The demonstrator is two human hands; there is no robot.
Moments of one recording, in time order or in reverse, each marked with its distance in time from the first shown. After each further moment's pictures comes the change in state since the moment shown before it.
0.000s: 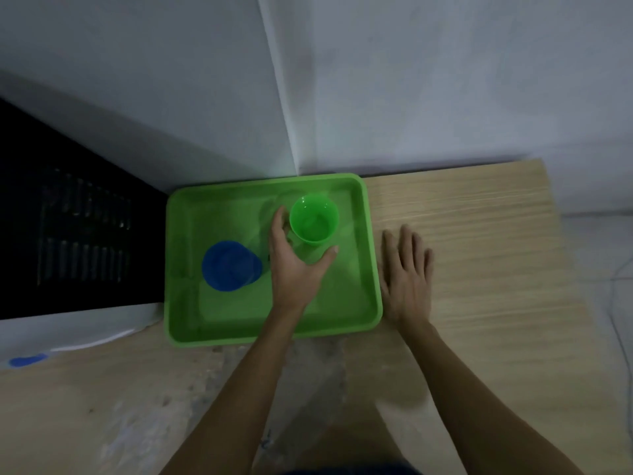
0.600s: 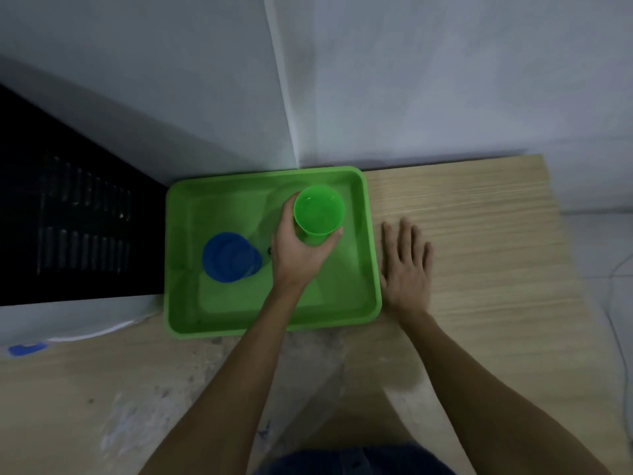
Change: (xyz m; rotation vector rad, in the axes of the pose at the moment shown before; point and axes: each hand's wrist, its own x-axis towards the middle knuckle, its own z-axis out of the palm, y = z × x) left_hand 0.013 0.020 0.003 0.012 -0.037 0.076; right_hand 0.003 0.007 0.006 -0.124 -0.051 -0.007
